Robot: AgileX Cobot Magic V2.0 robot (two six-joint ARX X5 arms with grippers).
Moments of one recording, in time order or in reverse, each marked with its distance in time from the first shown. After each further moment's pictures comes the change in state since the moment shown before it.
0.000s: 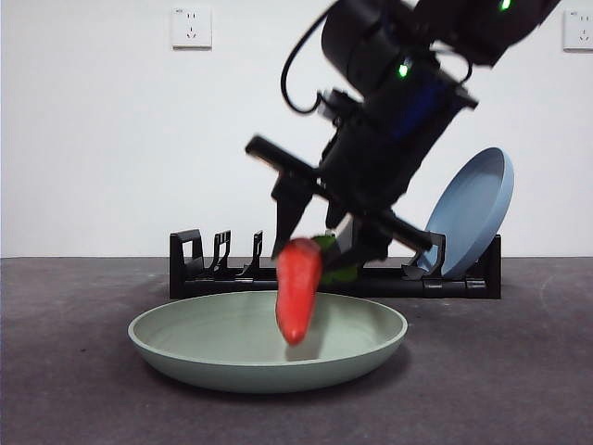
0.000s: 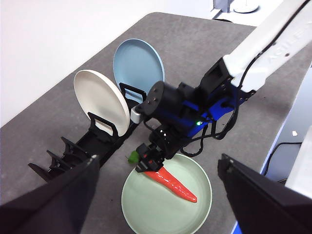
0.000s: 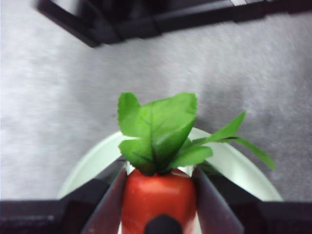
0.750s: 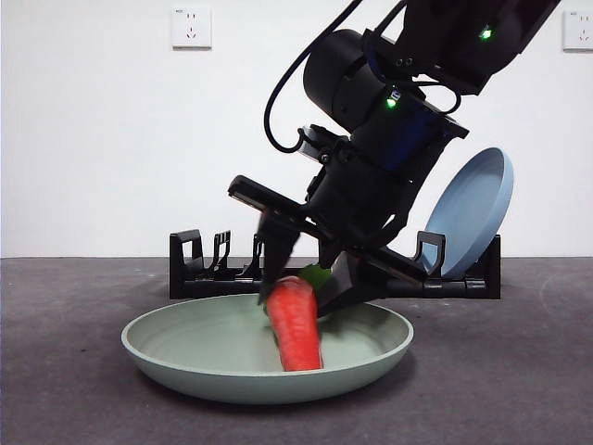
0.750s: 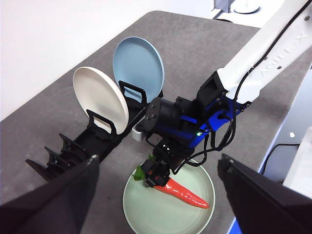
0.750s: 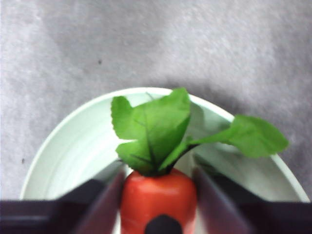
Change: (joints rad) left arm 0.000 0.000 0.000 -0.006 0.000 -0.025; right arm 0.030 0.051 0.000 -0.053 -0.054 -0.063
